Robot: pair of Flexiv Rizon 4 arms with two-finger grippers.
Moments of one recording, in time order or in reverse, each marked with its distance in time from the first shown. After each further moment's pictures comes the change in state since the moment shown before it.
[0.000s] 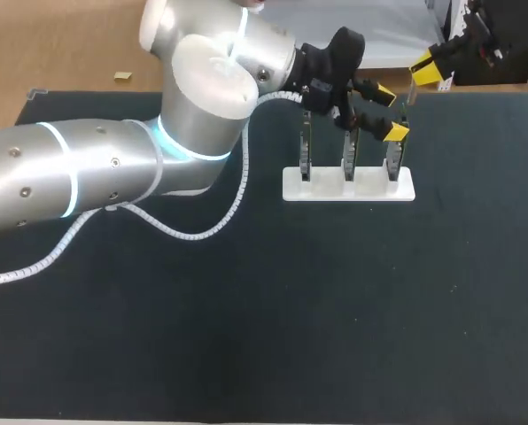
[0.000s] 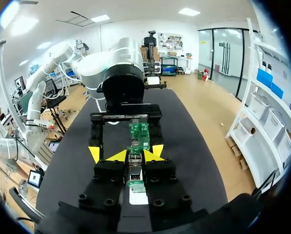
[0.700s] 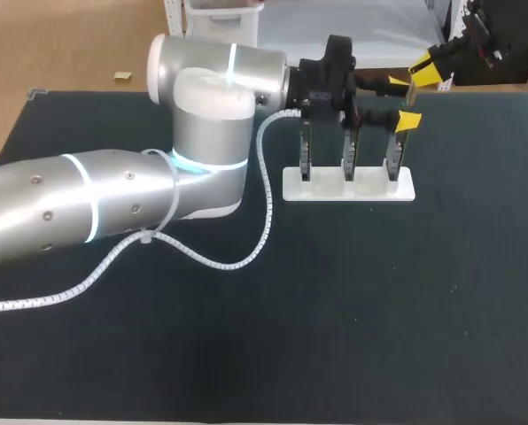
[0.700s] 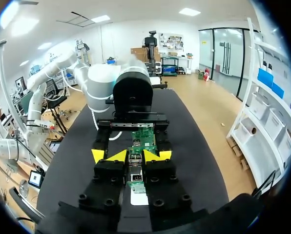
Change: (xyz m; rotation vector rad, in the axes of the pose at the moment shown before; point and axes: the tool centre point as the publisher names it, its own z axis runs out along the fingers) left arm -0.024 0.007 0.014 0.046 -0.288 0.027; right arm 0.000 0.002 0.001 -0.007 -0.003 0.003
